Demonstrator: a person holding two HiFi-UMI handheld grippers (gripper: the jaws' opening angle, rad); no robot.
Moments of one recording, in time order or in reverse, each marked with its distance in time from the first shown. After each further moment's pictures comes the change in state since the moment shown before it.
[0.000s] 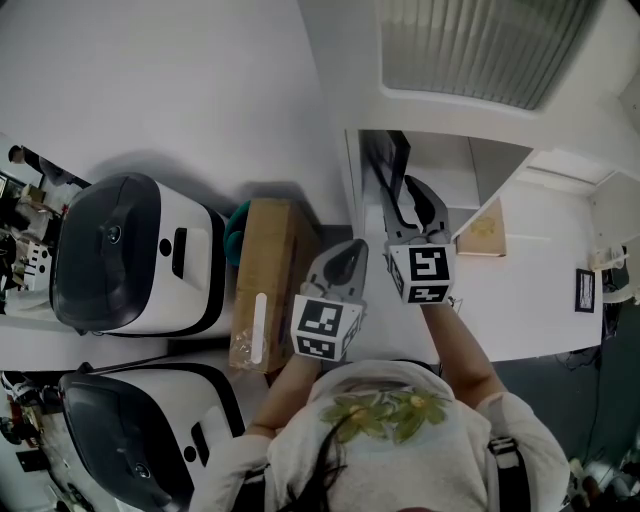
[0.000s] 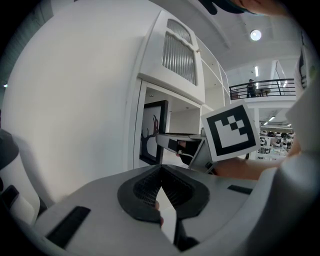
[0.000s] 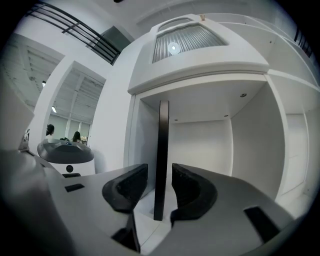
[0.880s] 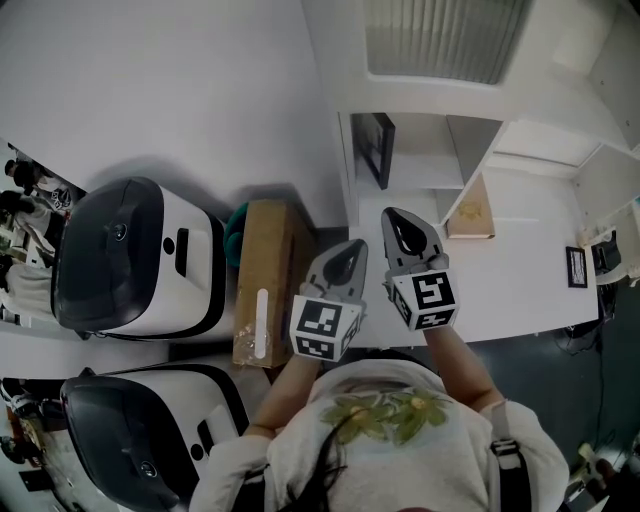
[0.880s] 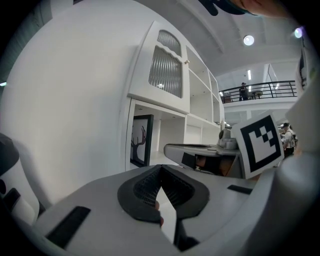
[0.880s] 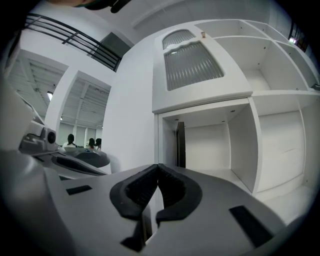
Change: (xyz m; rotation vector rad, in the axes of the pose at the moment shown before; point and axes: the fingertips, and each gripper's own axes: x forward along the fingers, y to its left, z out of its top) left arm -0.053 -0.036 0.015 0.022 -0.040 -0.061; right arm -0.093 0.048 0.012 0.055 0.002 0.070
